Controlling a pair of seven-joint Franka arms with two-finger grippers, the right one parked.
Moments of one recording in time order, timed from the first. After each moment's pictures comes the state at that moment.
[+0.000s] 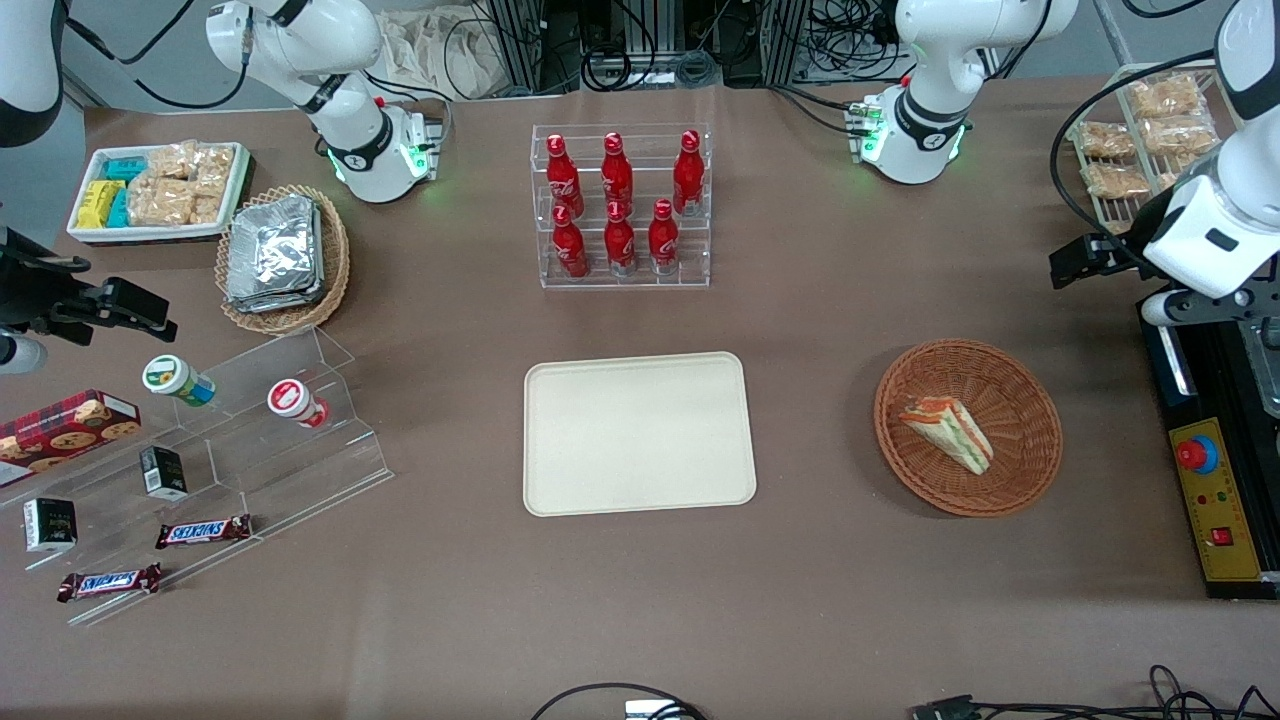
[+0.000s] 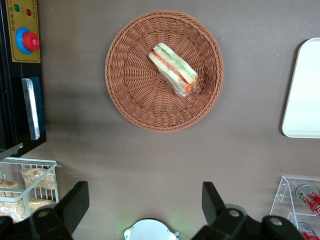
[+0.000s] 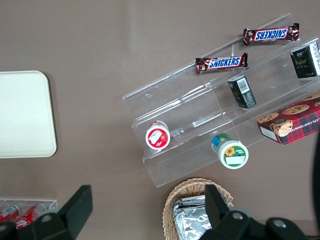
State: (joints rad) arm 0.01 -0.02 -0.07 -1.67 0.04 1.49 -0.14
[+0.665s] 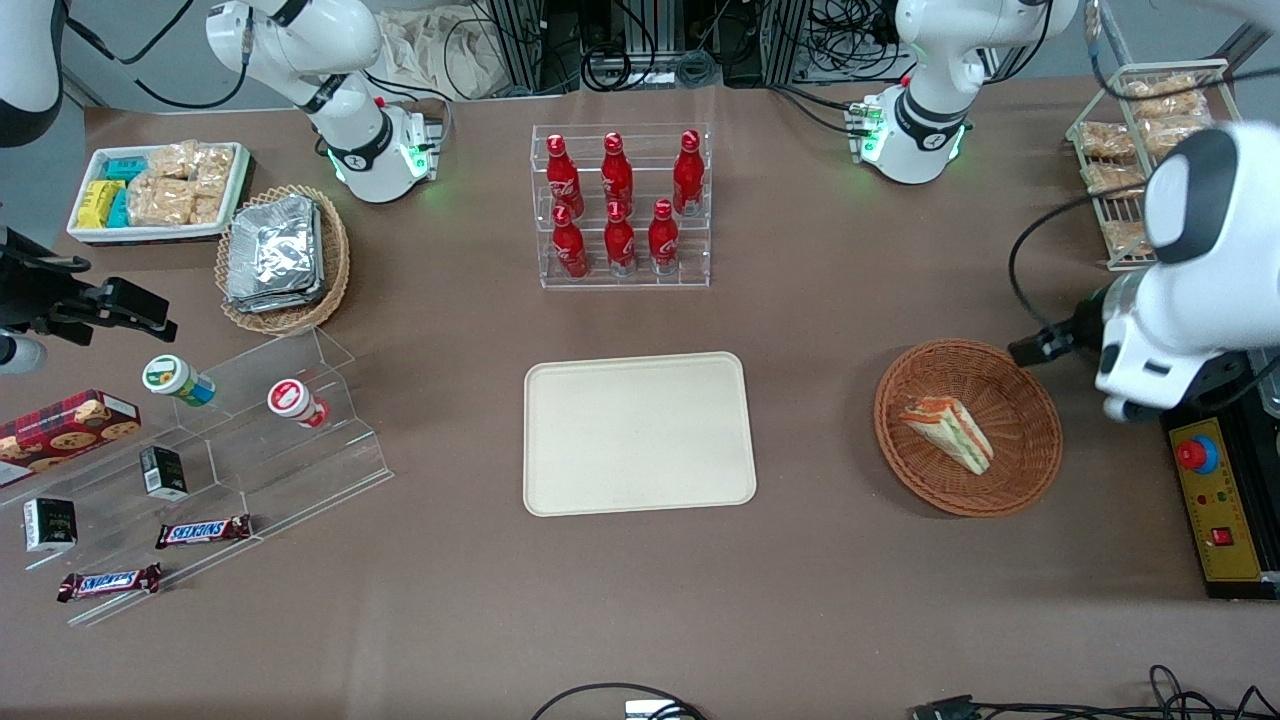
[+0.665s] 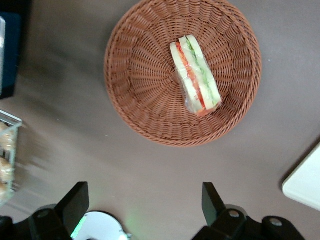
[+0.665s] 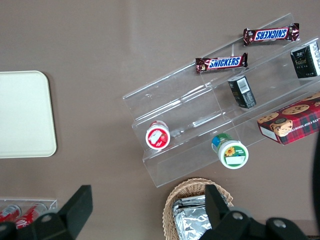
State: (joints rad) arm 0.01 0.21 -0.07 -1.67 0.02 1.58 -0.54
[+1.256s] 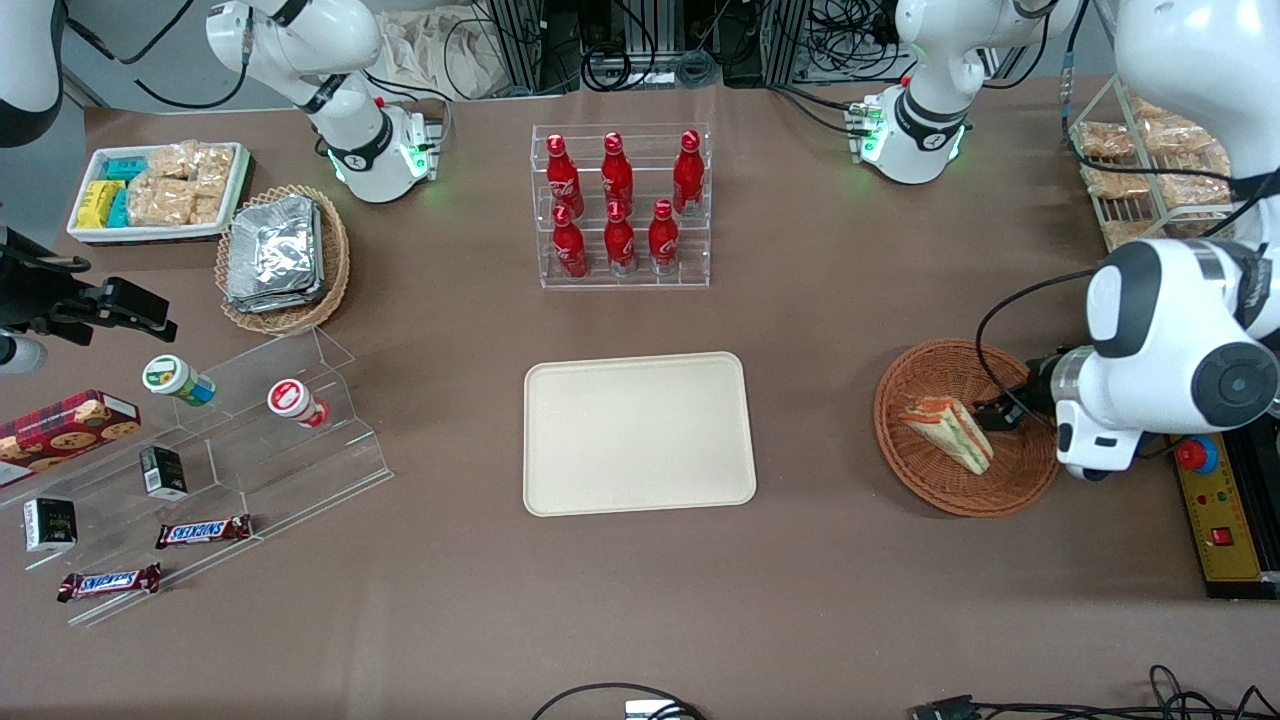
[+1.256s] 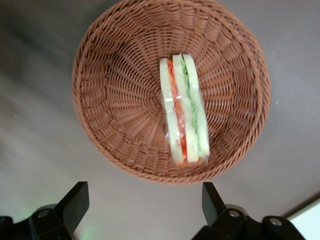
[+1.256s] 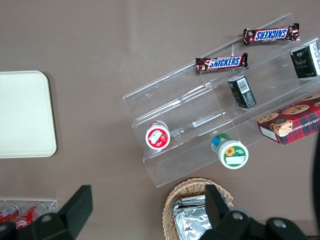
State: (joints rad) arm 0.01 0.39 -0.07 -1.67 -0.01 1.75 -0.72
